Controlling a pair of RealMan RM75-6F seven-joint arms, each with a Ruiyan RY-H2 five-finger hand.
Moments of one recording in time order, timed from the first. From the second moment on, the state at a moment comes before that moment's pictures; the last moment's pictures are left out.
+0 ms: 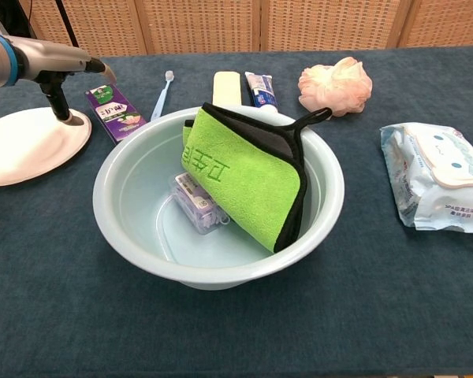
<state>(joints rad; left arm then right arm) -1.01 -1.38 -0.12 -1.40 0.48 0.79 0.67 0.10 -1.17 0.06 -1.55 -1.49 1.43 0.02</state>
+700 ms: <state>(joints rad) -1.12 -1.58 -0.11 -1.14 0.37 0.71 0.69 0.11 -1.18 0.07 -1.53 -1.46 1.40 0.04</state>
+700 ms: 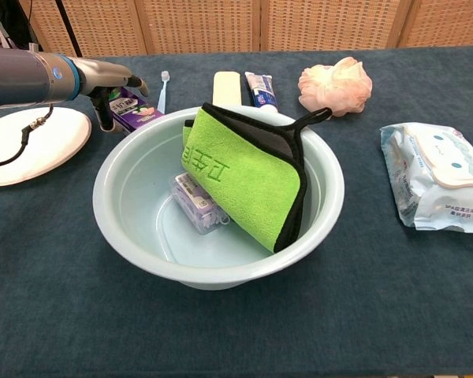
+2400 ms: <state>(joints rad) -0.99 -1.37 -0.29 -1.65 0.78 1.05 0.54 0.09 -1.16 0.05 -1.57 -1.50 1.45 0.03</state>
